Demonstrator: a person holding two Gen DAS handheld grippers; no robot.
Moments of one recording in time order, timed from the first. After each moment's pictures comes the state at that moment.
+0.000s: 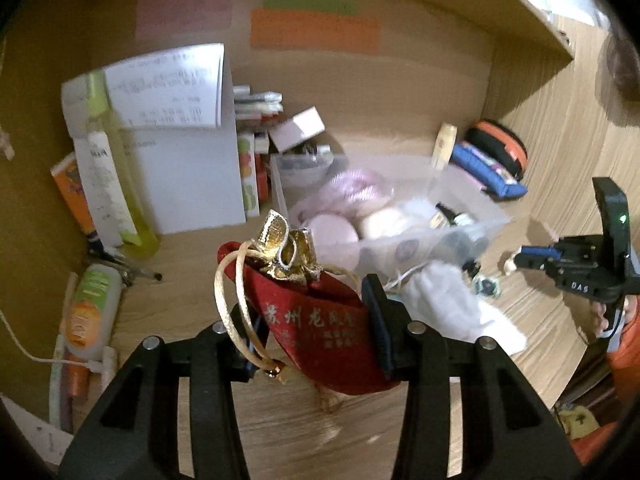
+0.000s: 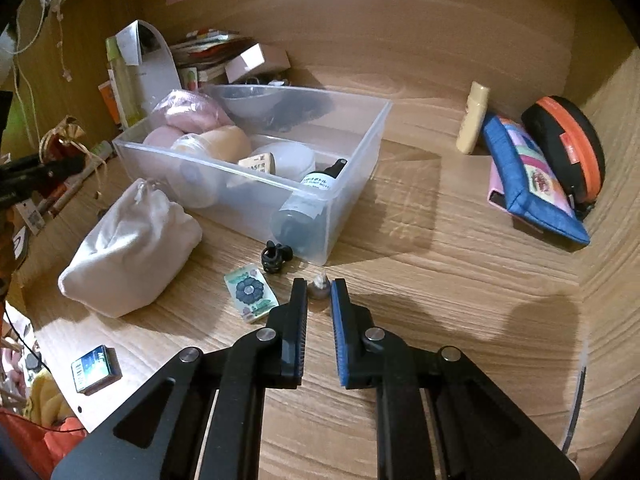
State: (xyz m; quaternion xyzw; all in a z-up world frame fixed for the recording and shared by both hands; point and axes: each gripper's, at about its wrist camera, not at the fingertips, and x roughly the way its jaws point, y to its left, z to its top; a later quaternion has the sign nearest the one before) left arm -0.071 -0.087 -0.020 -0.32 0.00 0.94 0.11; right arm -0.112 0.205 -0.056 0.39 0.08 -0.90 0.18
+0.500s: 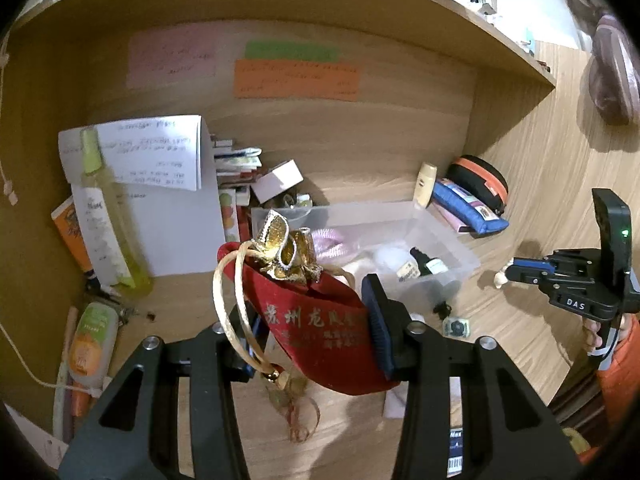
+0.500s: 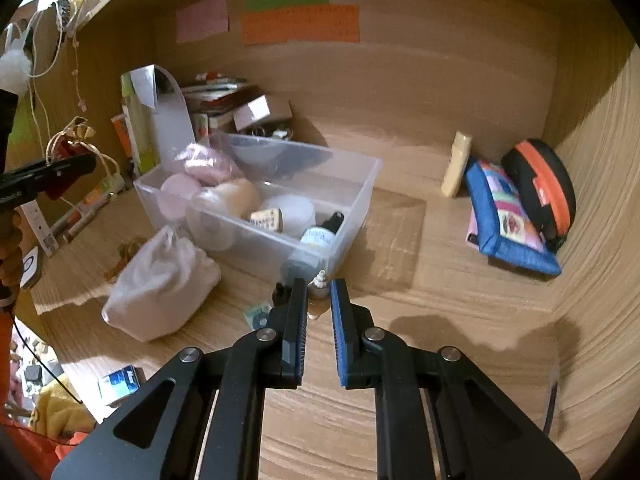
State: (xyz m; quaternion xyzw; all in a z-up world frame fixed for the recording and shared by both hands) left arm -0.070 -0.068 0.013 -0.27 0.00 0.95 0.12; right arm -0.095 0.206 -0.013 0.33 0.08 -0.92 0.18
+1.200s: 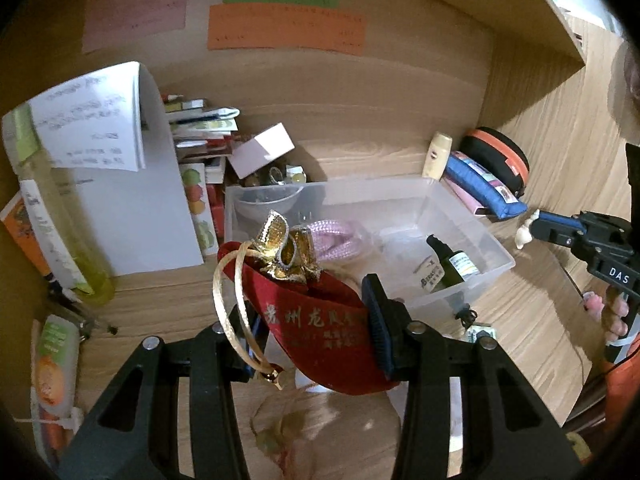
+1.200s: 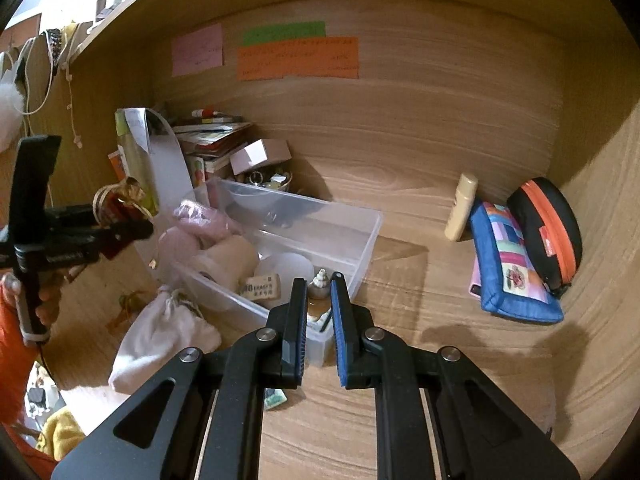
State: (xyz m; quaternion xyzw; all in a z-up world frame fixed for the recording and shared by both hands) left arm -0.139 -0.055 -0.020 -0.33 0.00 0.93 0.14; right arm -0.128 0.197 0.010 0.30 0.06 -0.93 0.19
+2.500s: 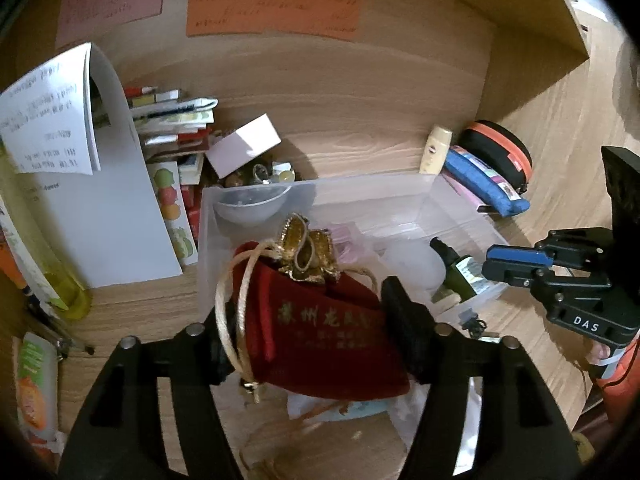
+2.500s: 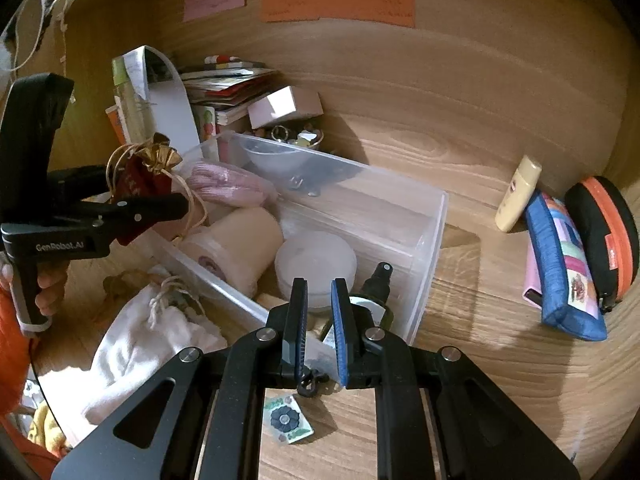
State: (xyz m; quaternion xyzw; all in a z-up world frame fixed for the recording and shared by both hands) left arm -0.165 -0.046 -0.031 -0.34 0.00 0.93 0.16; right arm -0.160 0.151 -0.026 0.35 0.10 -0.90 0.21
